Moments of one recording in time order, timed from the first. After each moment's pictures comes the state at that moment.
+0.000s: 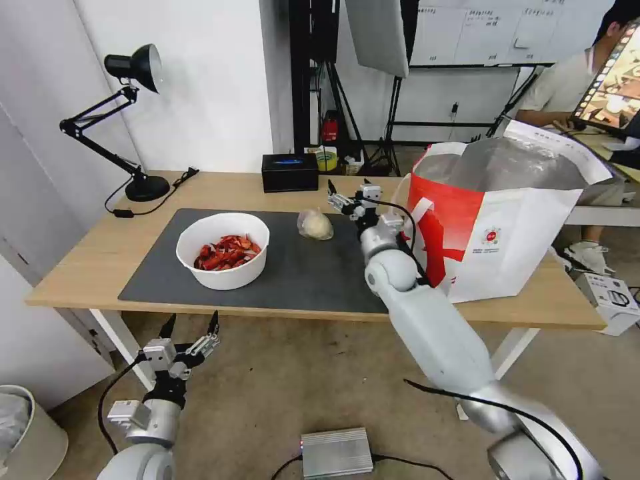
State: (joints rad) left arm 1.58 -1.40 -0.67 -1.96 -0.40 -0.13 0.12; right arm -0.43 1.41 -0.04 1.19 0.53 0.06 0.17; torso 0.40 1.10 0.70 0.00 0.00
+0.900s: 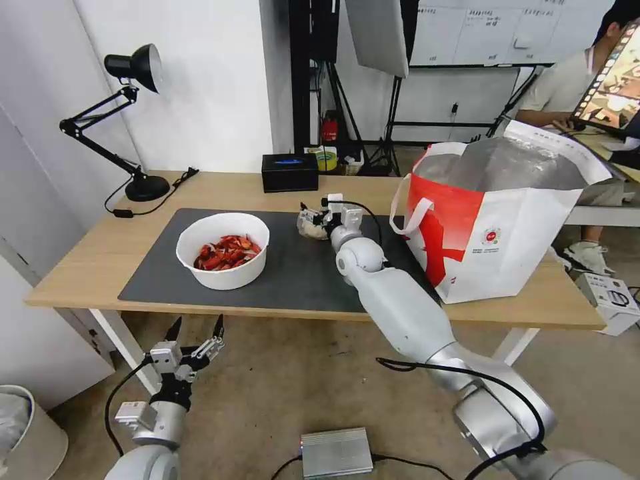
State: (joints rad) left arm 1.60 -1.43 -0.66 -1.96 -0.37 -0.13 0.13; right arm -0.32 1.51 -0.10 0.97 0.60 -0.17 0.18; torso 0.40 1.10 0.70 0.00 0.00
